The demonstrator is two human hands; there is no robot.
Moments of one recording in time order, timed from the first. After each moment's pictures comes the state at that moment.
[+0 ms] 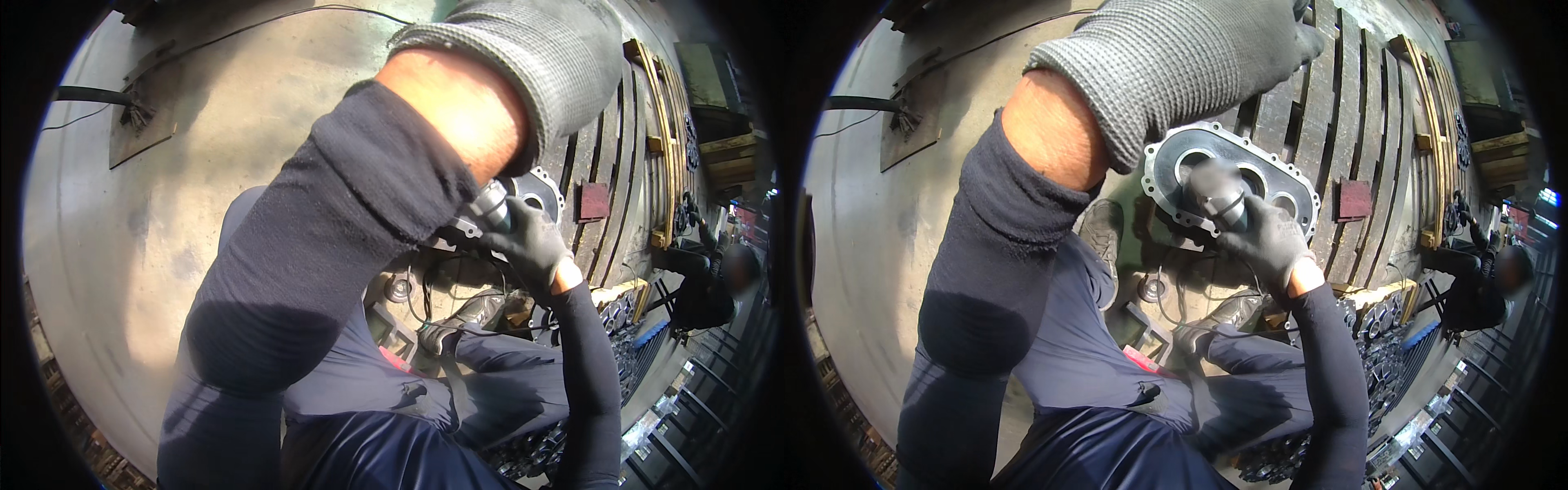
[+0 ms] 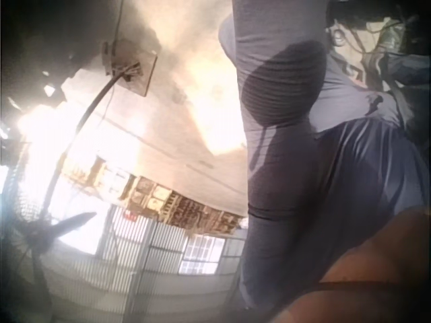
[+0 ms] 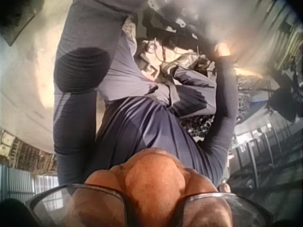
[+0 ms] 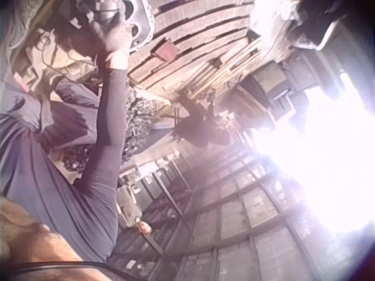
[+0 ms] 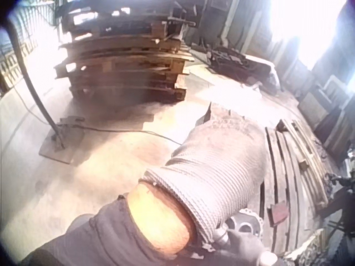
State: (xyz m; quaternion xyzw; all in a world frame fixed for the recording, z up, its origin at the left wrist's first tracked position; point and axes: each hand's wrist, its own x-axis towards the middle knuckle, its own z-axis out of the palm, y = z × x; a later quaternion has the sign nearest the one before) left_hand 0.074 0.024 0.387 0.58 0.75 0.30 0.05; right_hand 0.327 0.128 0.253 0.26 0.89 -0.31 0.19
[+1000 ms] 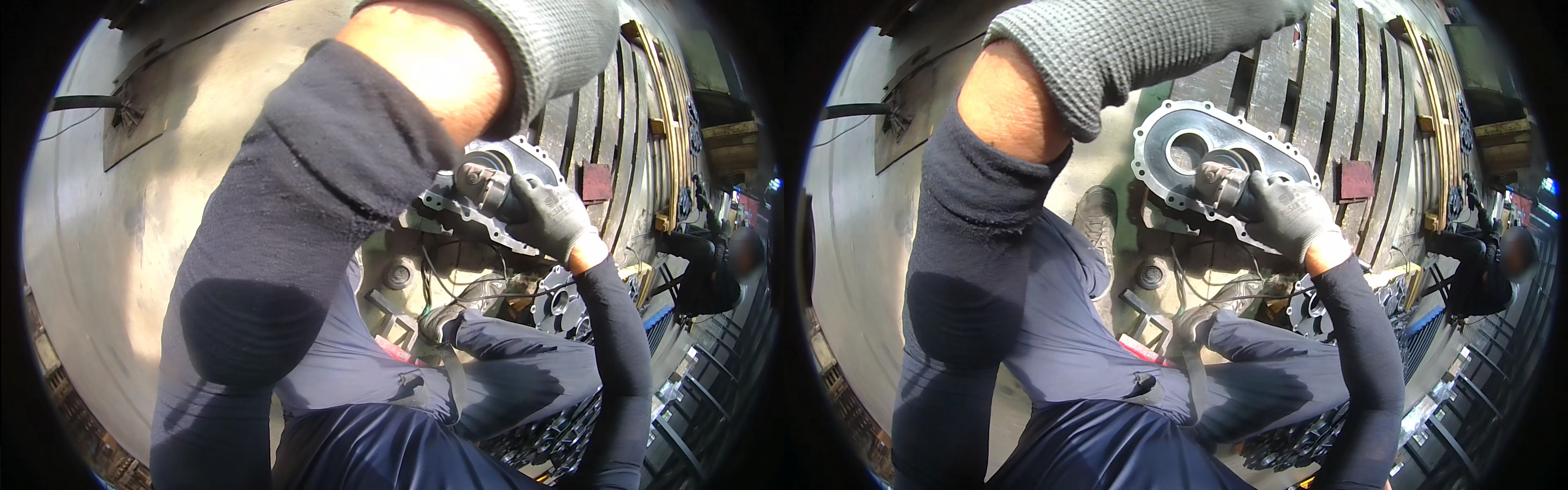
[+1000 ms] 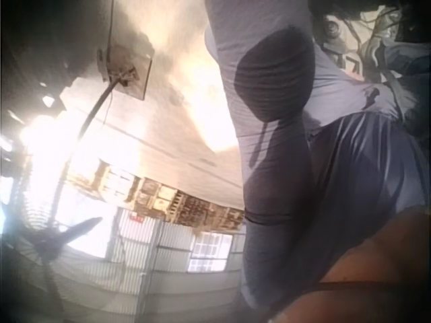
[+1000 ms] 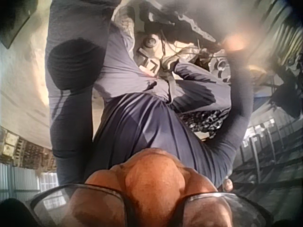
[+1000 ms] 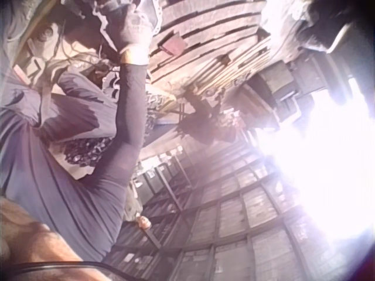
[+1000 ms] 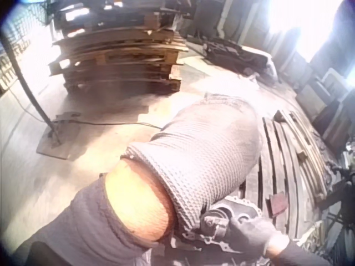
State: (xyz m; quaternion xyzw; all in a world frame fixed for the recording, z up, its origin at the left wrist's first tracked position) left_hand 0.085 0.018 0.388 0.58 0.75 0.31 0.06; right_hand 0.329 0.156 0.268 0.14 0.94 -0.08 0.30
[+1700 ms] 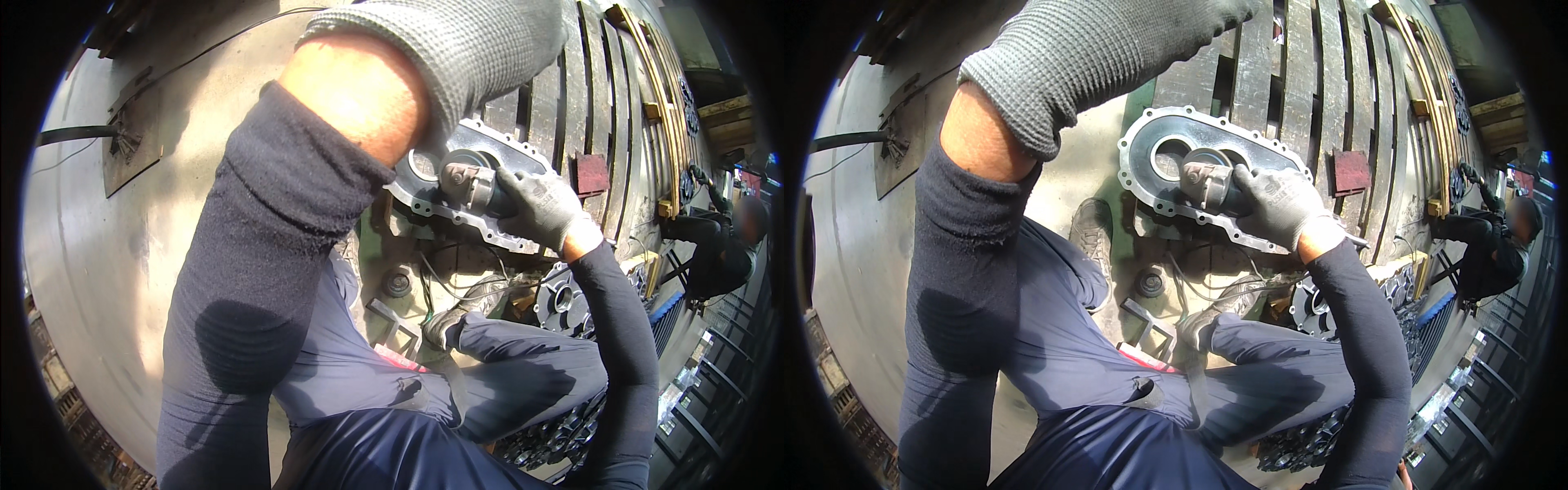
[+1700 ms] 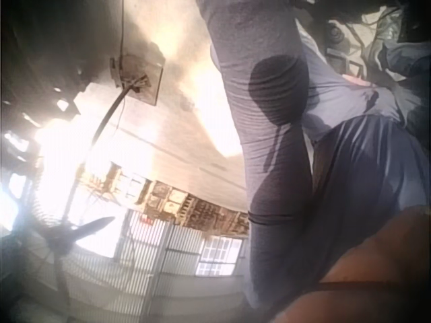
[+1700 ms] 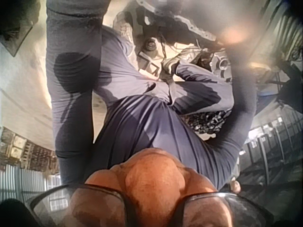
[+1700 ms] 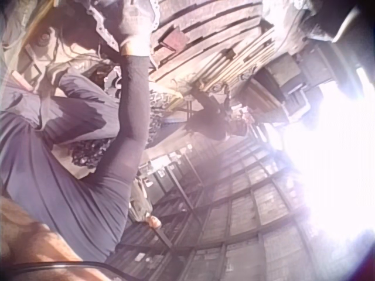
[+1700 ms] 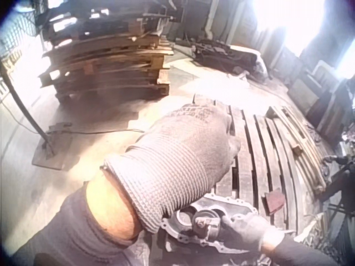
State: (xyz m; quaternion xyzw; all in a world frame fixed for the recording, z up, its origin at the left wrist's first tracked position) left_hand 0.092 0.021 0.400 0.55 0.78 0.30 0.07; right_hand 0.336 0.176 0.249 0.10 0.95 -0.07 0.27
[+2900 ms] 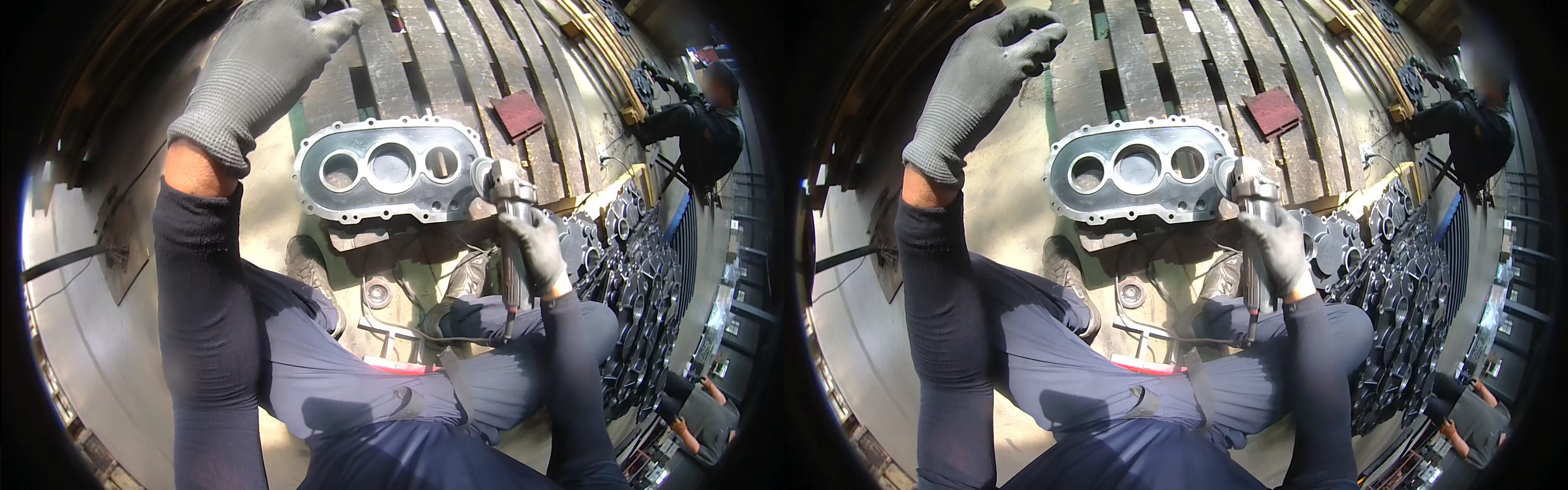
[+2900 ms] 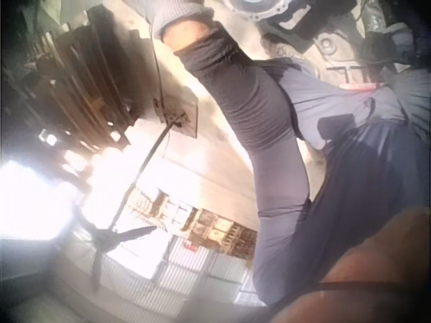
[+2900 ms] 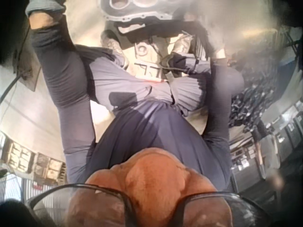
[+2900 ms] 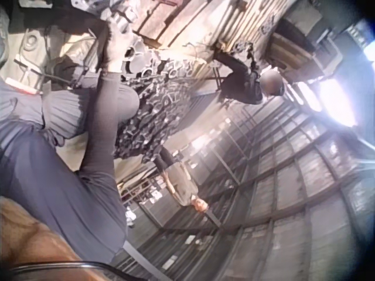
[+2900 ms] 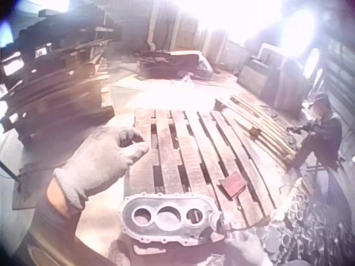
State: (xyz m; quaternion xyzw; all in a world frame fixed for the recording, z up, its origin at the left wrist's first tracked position) left_hand 0.126 0.072 0.386 0.55 0.76 0.34 0.12; right_hand 0.549 0.126 0.238 0.58 0.56 -0.56 -0.17
